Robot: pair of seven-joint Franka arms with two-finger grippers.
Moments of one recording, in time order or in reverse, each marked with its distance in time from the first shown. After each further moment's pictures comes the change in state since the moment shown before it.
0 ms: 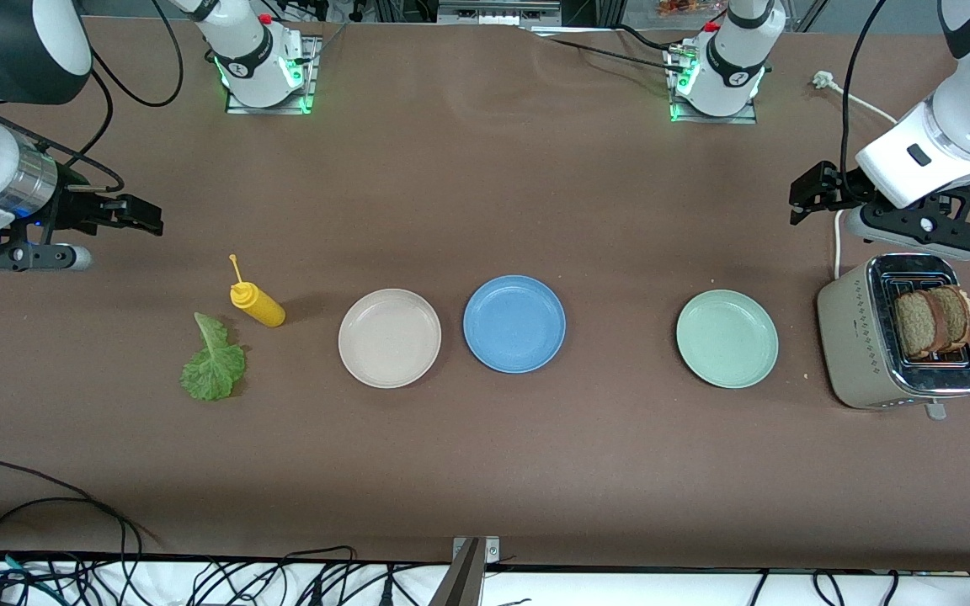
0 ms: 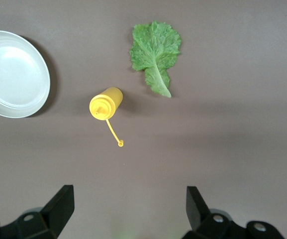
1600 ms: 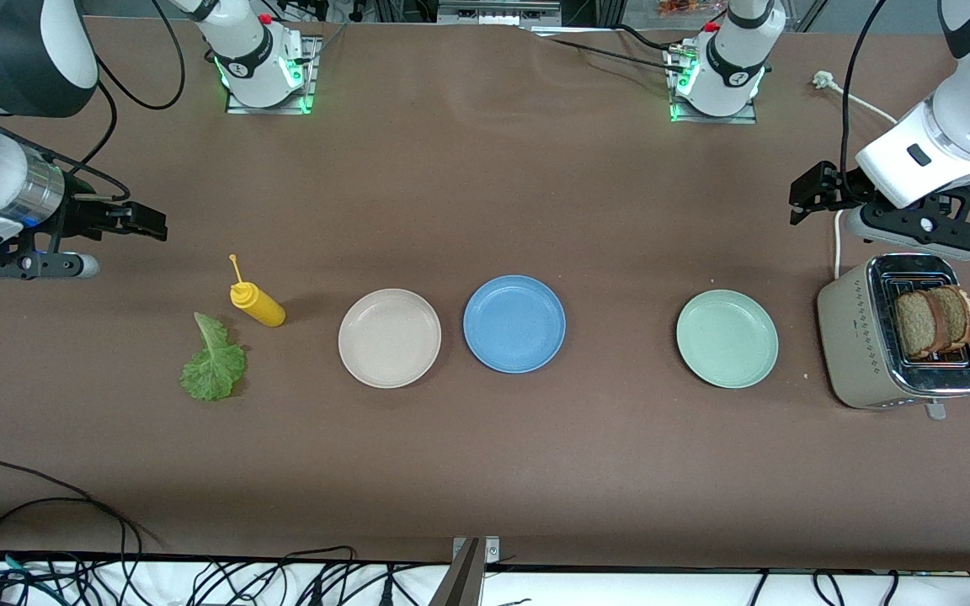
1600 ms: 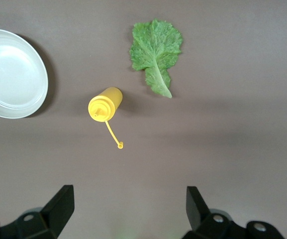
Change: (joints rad) left arm 0.000 0.000 0.000 0.000 0.000 0.000 0.000; right arm 0.001 0.023 0.000 0.007 0.000 0.003 0.000
